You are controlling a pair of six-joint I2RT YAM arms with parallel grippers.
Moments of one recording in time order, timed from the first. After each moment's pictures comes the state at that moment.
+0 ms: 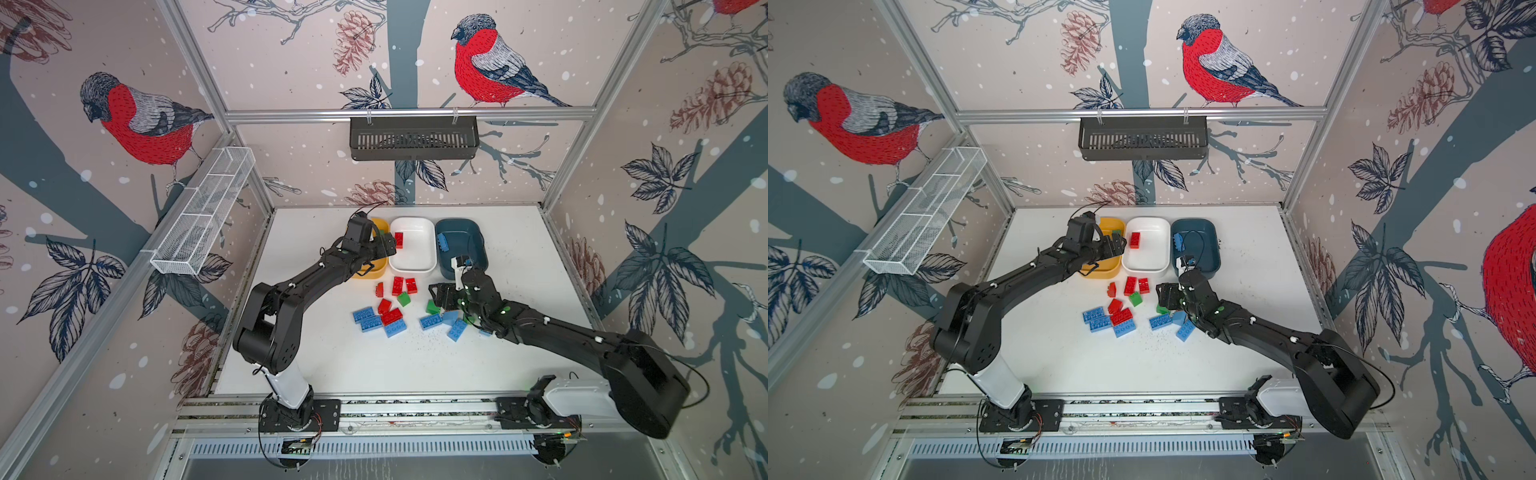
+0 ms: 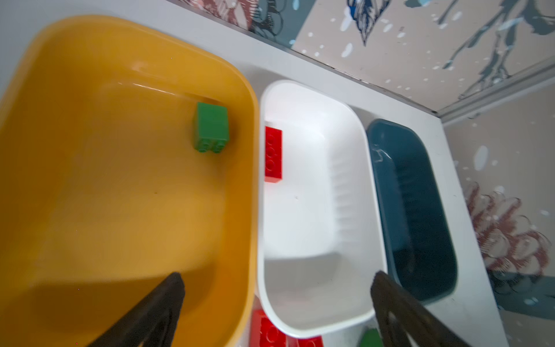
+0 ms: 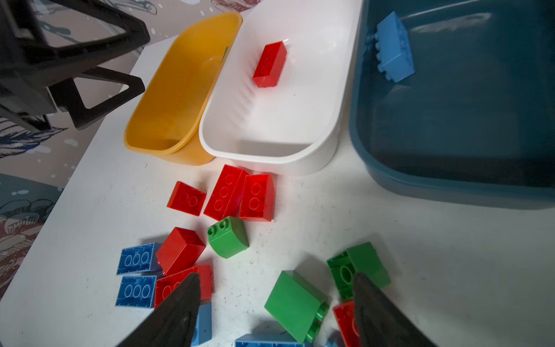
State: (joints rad) left arm -0.42 1.67 1.13 -0.10 0.12 -0.60; right arm 0.71 1.33 0.63 0.11 0.04 0.55
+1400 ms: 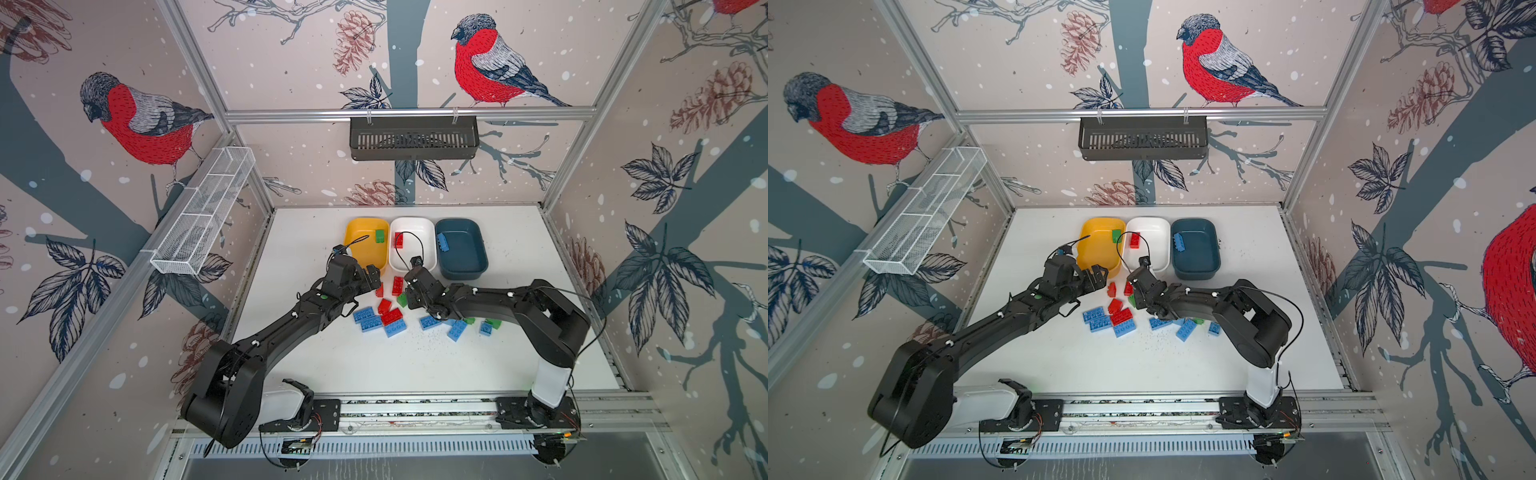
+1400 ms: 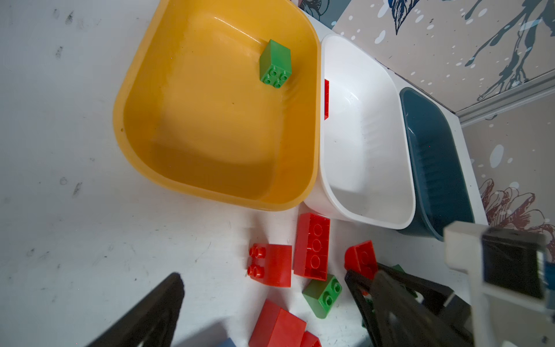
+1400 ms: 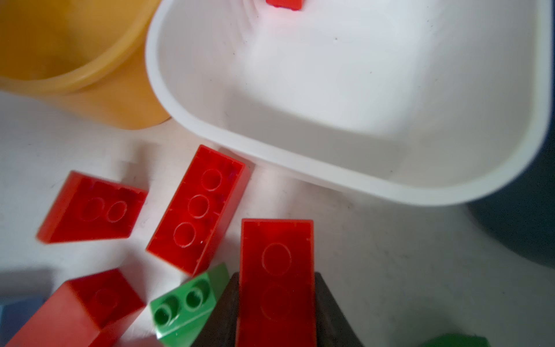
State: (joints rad) left arm -0.45 1.29 0.70 -0.07 -0.03 -0.68; right arm 0.88 1.82 1.02 -0.07 0.29 0.46
